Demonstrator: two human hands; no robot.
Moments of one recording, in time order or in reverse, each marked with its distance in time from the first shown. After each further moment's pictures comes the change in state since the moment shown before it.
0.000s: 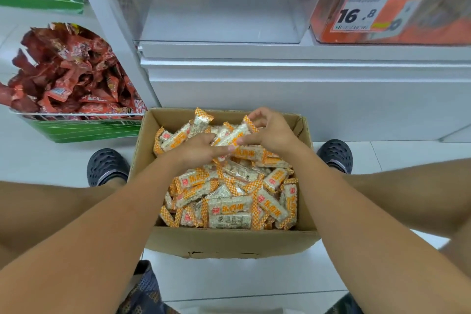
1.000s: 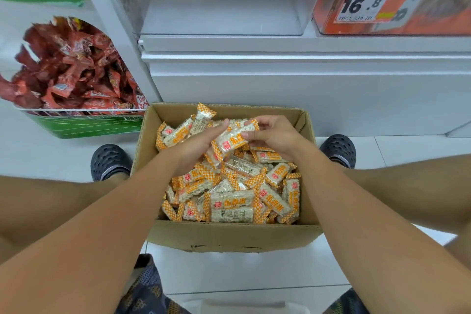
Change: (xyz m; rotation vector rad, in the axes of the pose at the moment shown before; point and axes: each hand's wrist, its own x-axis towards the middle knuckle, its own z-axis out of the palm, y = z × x) left_hand -0.017 0.004 0.000 -0.255 -0.105 -0.039; right_hand -0.006 0.012 0.001 0.357 -0.143 0.122
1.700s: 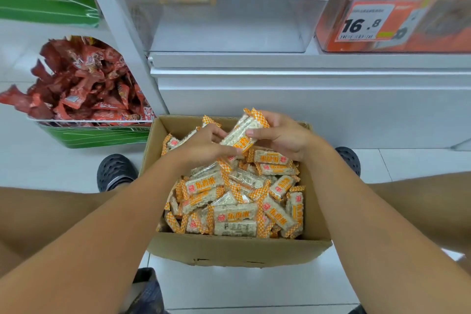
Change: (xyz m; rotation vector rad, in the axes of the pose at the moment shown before) left_hand 0.001 0.021 -0.005 0.143 0.170 0.195; right_hand -0.005 -0.041 -0.002 0.127 -0.289 -0.023
